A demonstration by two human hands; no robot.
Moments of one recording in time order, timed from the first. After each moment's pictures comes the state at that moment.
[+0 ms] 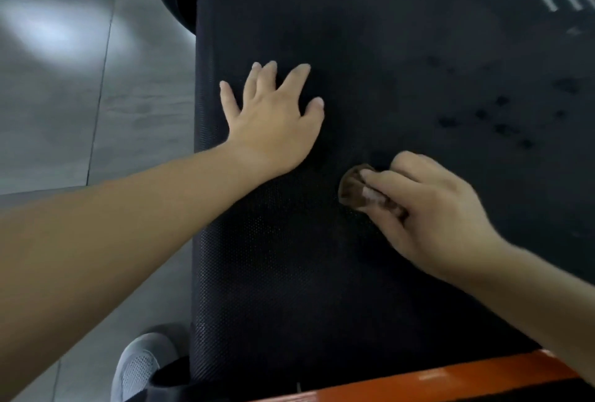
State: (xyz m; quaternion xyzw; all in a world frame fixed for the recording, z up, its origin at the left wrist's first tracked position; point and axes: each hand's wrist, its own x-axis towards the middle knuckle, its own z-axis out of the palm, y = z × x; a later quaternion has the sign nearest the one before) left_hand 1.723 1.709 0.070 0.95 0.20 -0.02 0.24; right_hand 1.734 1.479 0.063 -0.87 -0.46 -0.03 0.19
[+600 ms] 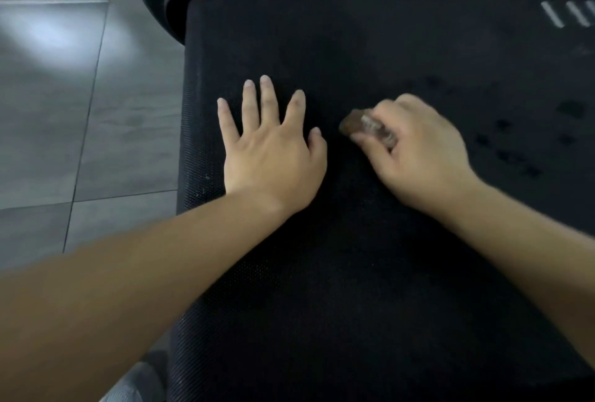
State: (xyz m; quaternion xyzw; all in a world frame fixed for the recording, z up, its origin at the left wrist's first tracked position) left_hand 1.731 1.691 0.050 0.97 0.22 0.02 0.12; right_hand 1.829 1.524 0.056 -0.91 -0.37 -0.06 0.17
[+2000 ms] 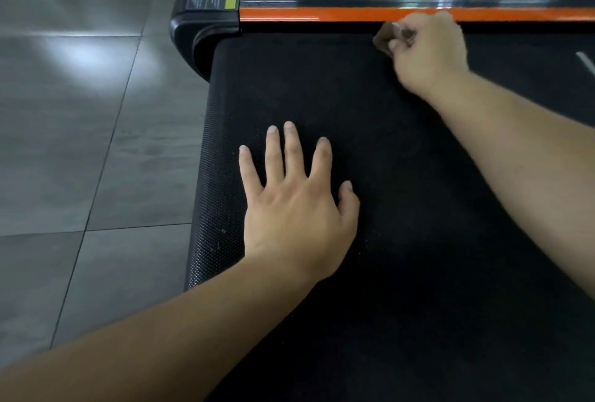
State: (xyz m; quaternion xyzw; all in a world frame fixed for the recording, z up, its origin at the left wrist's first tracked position) left_hand 1.734 1.687 0.047 0.97 0.21 0.04 0.11; right_hand 2.011 1.620 0.070 -0.94 -0.25 -0.13 0.20
